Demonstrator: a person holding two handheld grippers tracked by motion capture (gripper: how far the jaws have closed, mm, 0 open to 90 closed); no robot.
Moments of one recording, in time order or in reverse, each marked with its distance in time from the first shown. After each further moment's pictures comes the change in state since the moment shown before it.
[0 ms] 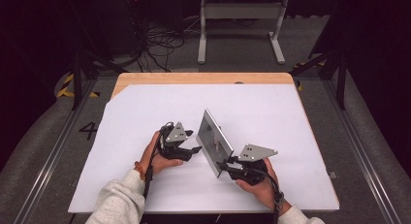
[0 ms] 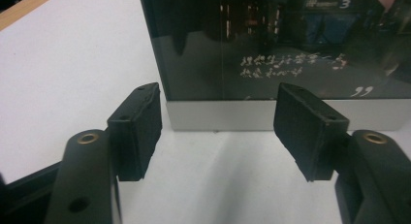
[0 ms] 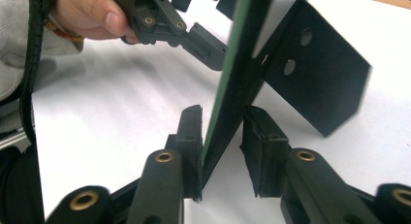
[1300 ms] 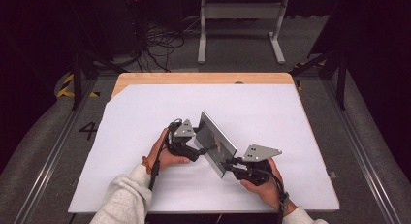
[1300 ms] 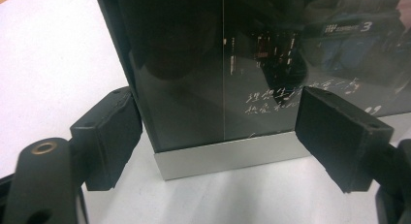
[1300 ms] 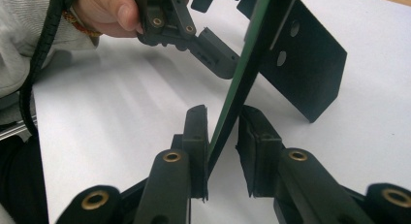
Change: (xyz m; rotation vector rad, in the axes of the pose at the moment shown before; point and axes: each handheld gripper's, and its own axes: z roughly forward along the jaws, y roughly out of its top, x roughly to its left) left arm 0.006 0.009 0.022 -0.013 -0.091 -0.022; right arm -0.004 -0.003 -0.009 0.018 -0.004 -0.010
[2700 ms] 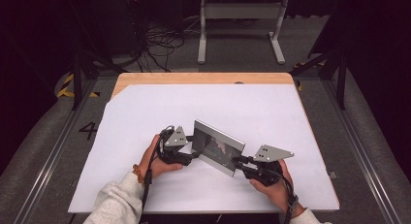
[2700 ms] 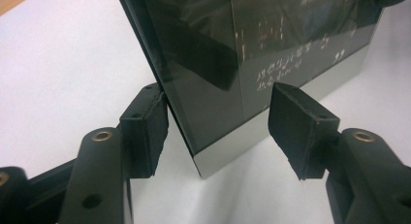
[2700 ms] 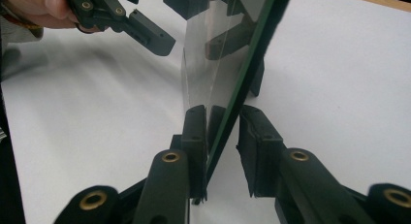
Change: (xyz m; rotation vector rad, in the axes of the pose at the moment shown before) left arm -0.019 -0.009 -0.027 0.008 0.046 0.038; right arm -0.011 -0.011 -0.021 -0.004 -0.084 0.033
